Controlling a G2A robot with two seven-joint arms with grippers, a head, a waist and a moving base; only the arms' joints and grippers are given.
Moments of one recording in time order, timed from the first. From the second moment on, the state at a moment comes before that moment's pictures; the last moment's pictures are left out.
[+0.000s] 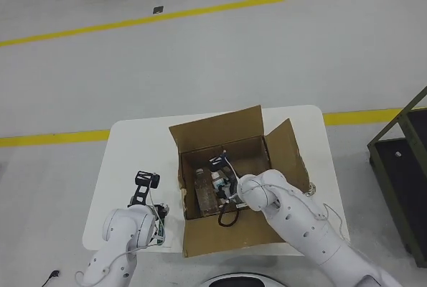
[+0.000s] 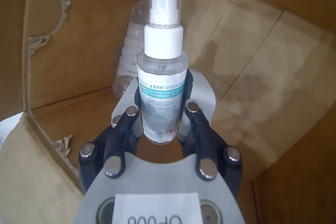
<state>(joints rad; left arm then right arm) 1.32 -1.33 -1.31 -1.83 1.53 0.11 -1.29 -0.79 -1.32 0.77 -1.36 -0.82 0.13 1.04</state>
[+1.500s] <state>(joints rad) 1.32 -1.33 -1.31 -1.83 1.53 0.11 -1.29 -0.90 -1.28 1.09 -1.80 -0.98 0.25 1.16</state>
